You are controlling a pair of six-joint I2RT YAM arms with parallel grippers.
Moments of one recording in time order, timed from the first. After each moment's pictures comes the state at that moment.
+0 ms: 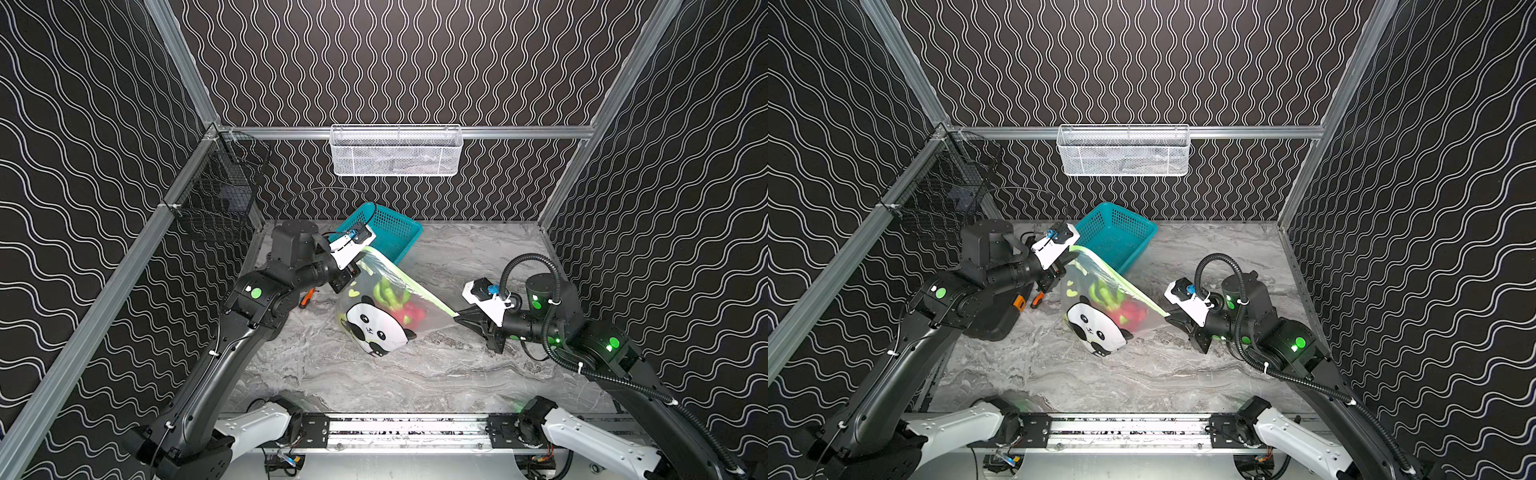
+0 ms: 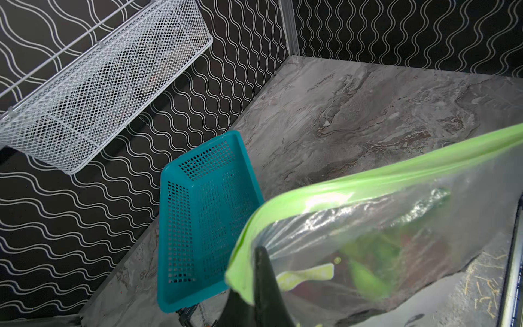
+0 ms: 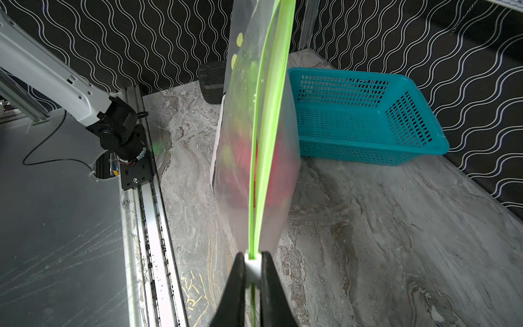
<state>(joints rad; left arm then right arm) -0.48 1.13 1.46 -0.78 0.24 0.49 0.67 0.83 1.11 -0.84 -0.38 -0.26</state>
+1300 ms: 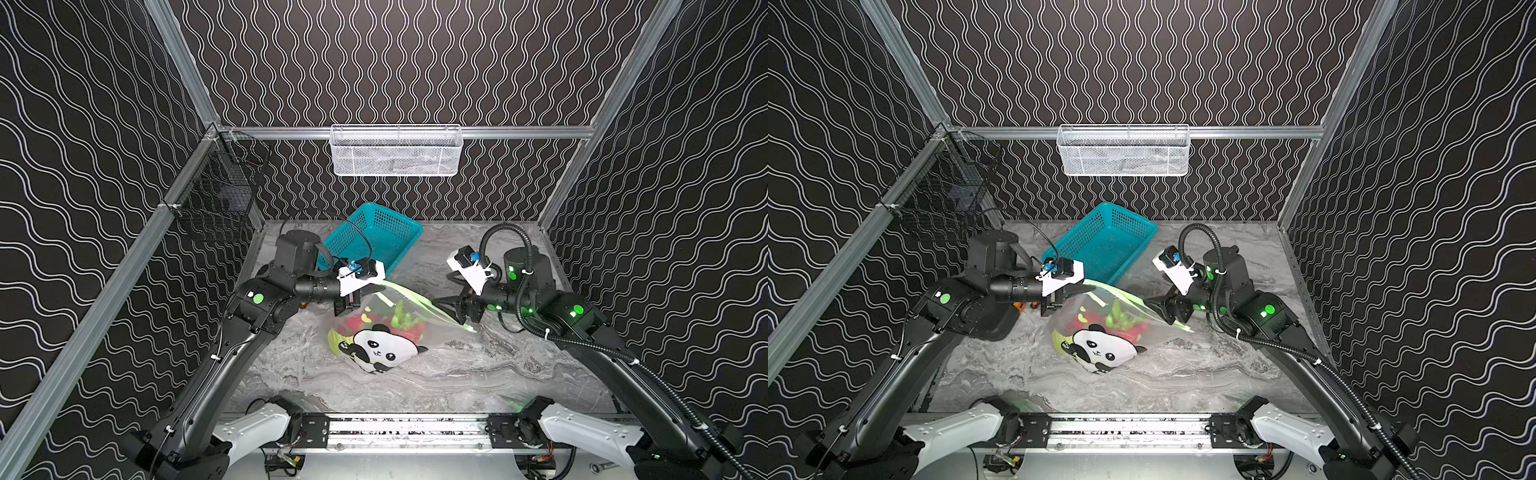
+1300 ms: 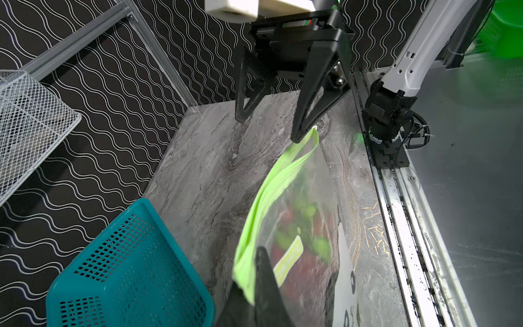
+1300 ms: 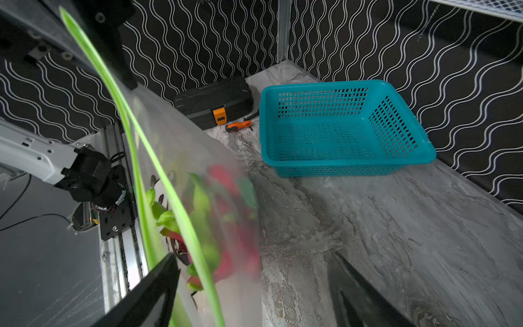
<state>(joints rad) -0.47 1.09 1.37 -0.84 0.72 0.72 0.61 1.06 1.21 -0.65 -0.37 -0.15</state>
